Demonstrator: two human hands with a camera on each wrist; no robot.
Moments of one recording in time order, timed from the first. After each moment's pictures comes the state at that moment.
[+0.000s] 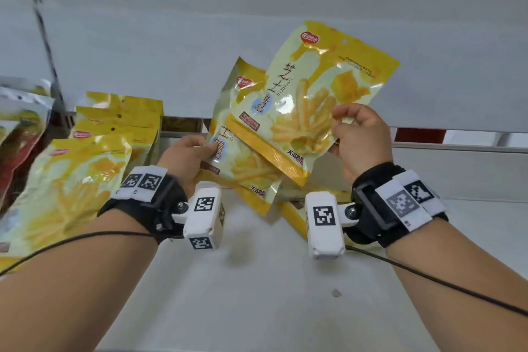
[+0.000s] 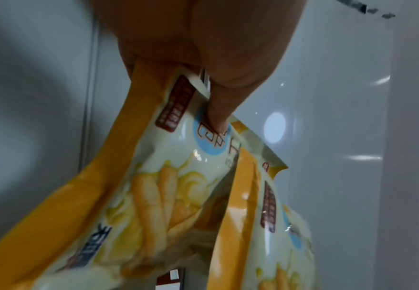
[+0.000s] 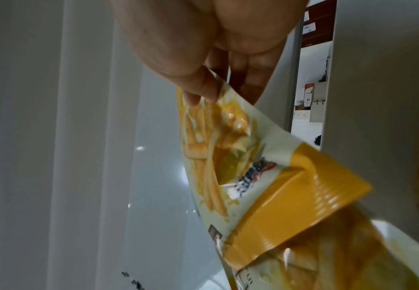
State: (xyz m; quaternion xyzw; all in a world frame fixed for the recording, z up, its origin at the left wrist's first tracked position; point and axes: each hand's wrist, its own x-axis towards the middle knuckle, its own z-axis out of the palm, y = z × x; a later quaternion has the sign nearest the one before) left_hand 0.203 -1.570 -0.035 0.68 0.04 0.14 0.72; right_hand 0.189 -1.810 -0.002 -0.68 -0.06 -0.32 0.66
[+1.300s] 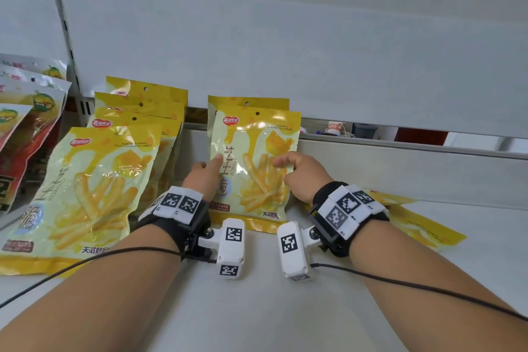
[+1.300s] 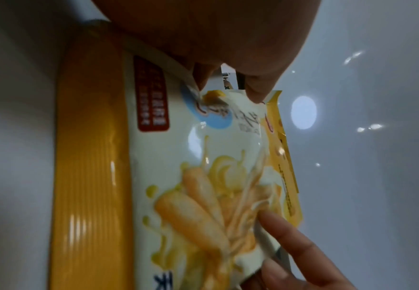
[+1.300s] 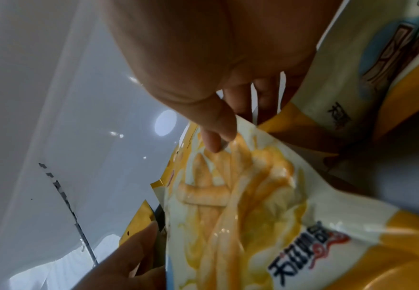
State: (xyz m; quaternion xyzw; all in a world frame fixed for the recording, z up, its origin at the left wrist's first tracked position) left_hand 0.245 -1.528 -0.084 0.81 0.14 0.09 0.57; right_hand 0.234 -1.716 -0.056 -0.91 -0.10 -0.07 0.40
